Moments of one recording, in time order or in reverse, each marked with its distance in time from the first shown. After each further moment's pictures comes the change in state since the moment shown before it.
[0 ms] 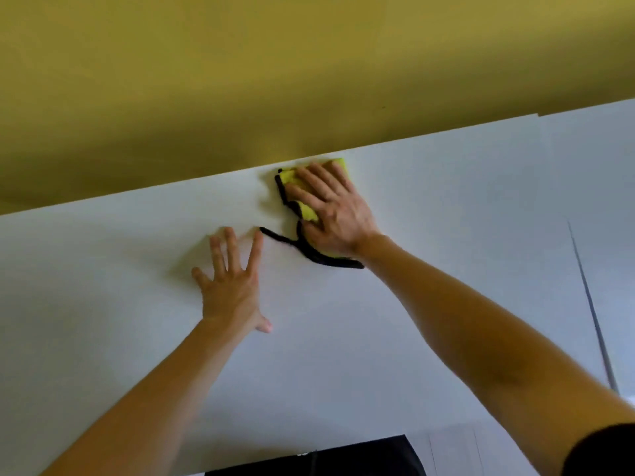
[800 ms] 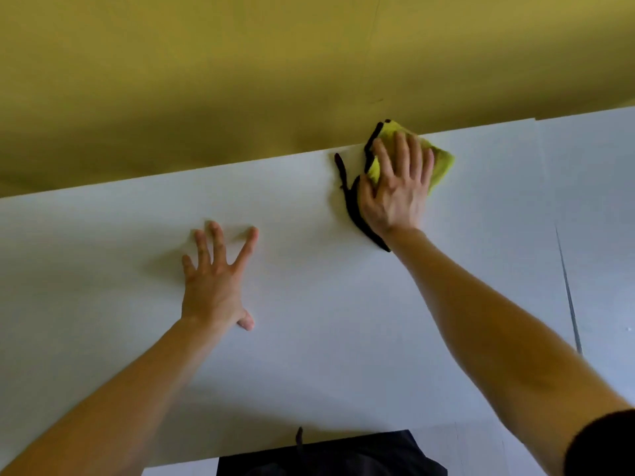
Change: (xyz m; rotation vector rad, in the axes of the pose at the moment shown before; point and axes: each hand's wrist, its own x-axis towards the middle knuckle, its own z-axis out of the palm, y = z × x) left_hand 0.002 -0.001 -0.007 0.054 0.059 0.068; right_hand -0.029 0.071 -0.034 -0.089 0.134 0.553
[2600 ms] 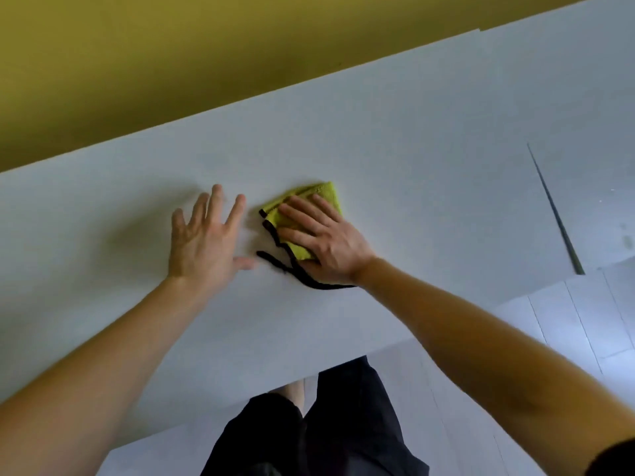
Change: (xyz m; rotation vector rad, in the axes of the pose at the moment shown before) left_hand -0.048 -0.017 0.032 0.166 0.376 0.199; right_hand -0.198 -0.076 0.003 0.140 -0.191 -0.664
